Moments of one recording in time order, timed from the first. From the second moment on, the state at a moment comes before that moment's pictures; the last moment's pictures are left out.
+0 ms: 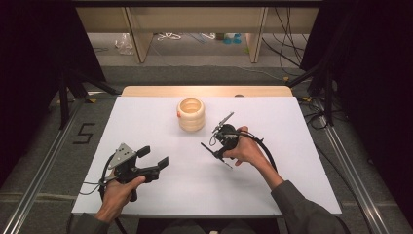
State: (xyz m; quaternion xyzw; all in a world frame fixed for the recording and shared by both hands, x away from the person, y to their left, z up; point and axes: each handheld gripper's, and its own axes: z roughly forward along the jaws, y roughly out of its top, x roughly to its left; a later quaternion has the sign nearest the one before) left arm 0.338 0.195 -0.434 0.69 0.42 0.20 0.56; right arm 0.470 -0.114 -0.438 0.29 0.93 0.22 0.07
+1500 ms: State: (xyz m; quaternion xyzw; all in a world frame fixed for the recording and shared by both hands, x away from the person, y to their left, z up) left arm 0.338 0.194 -0.434 0.69 0.42 0.20 0.56; right arm 0.482 -0.098 -0.452 0.29 0.94 0.15 0.03
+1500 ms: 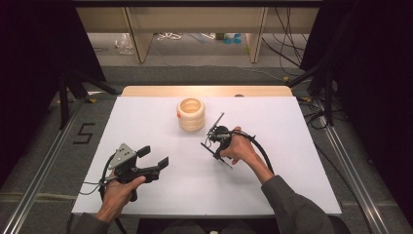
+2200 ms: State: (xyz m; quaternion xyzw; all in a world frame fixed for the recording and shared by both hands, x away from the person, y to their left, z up) left arm 0.338 0.195 -0.433 0.69 0.42 0.20 0.56; right arm 0.485 -0.096 -0.457 0.29 0.95 0.13 0.01
